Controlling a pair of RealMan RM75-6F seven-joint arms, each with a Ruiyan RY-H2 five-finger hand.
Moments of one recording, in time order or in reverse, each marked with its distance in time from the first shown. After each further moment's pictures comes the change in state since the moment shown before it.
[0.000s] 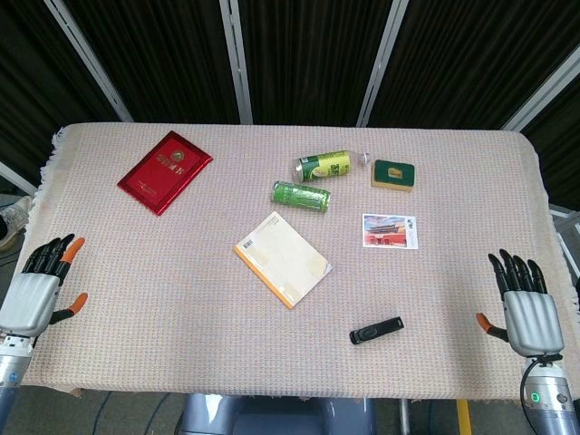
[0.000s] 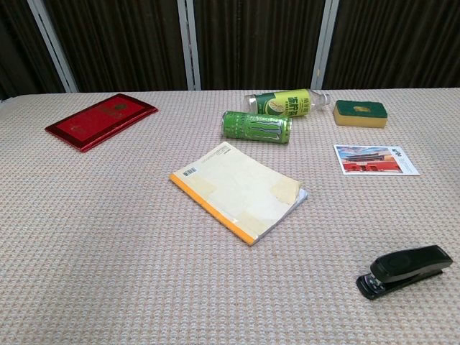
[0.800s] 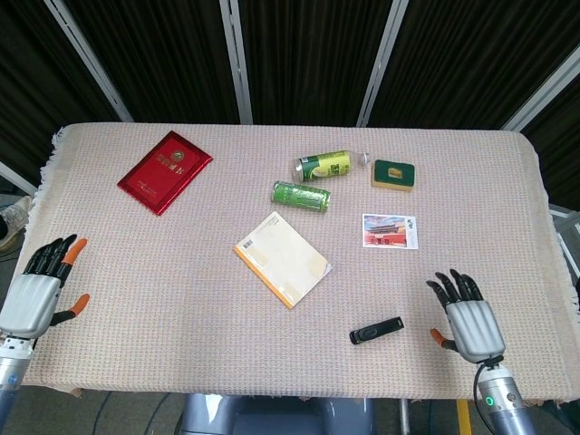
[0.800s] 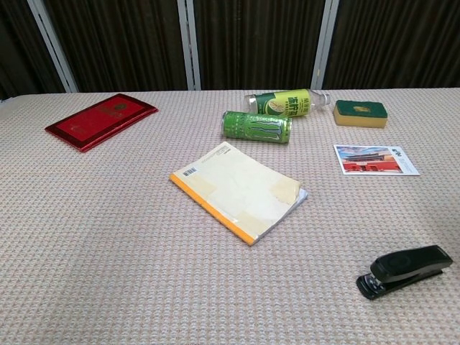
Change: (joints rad) left arm 0.000 0.001 0.010 0.007 0.034 0.022 -0.028; right arm 0.047 -0.136 -0.063 0.006 -0.089 -0.109 -0.112
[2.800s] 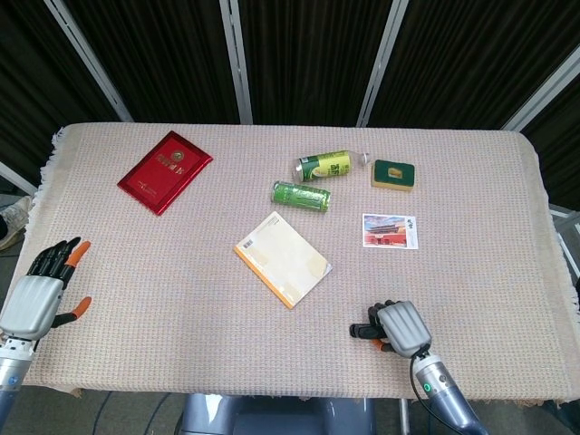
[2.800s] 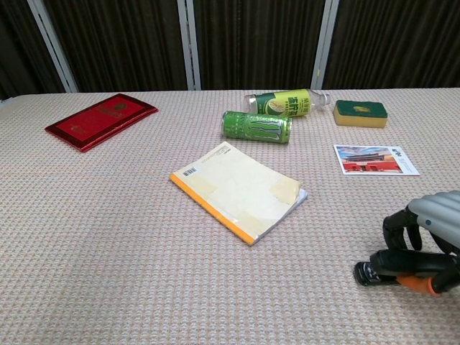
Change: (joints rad) left arm -0.005 0.013 0.012 -0.012 0.001 -0.016 -0.008; right arm 0.134 -0.248 -0.005 0.163 0.011 -0.195 0.012
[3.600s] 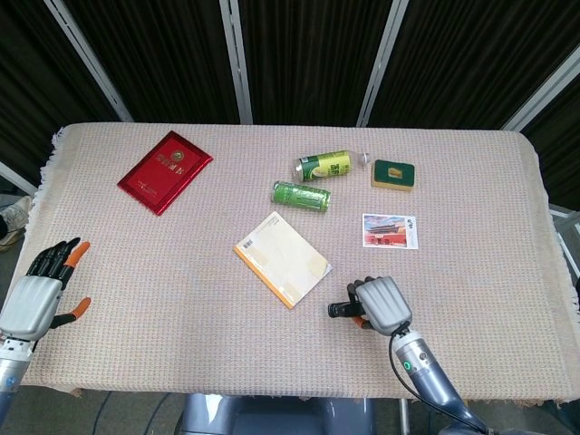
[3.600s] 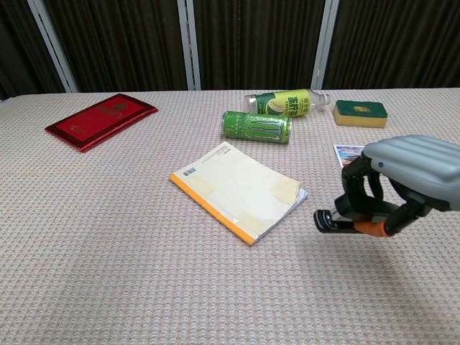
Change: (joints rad) left arm -0.001 0.008 0.005 -0.001 0.005 -0.003 -0.022; right arm 0.120 0.019 0.129 -0.184 0.148 -0.056 -0.214
